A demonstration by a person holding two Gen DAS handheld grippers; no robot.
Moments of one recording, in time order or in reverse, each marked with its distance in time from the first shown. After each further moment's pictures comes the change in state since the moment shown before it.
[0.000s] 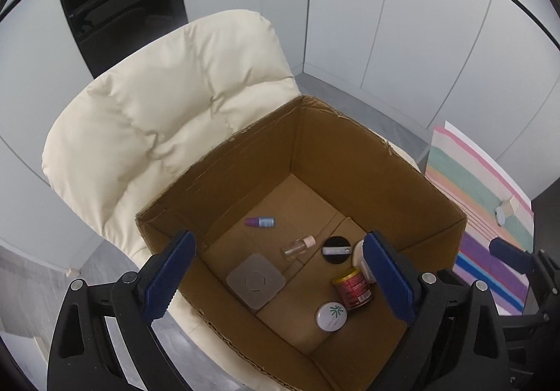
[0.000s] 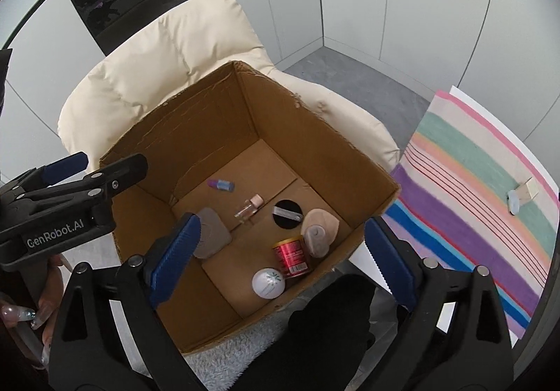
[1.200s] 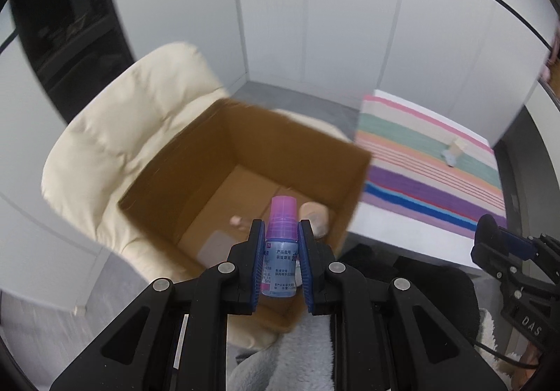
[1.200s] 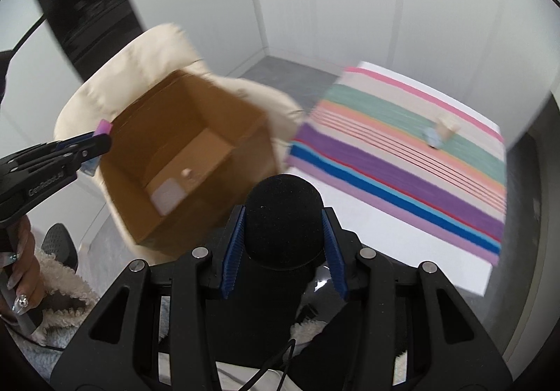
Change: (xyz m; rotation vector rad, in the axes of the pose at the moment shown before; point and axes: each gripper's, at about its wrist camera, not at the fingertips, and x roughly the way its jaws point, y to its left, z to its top) left arm -0.085 -0.059 -0.063 0.204 -0.025 -0.099; right arm -0.133 -0.069 -0.111 0.124 -0.058 -0.109
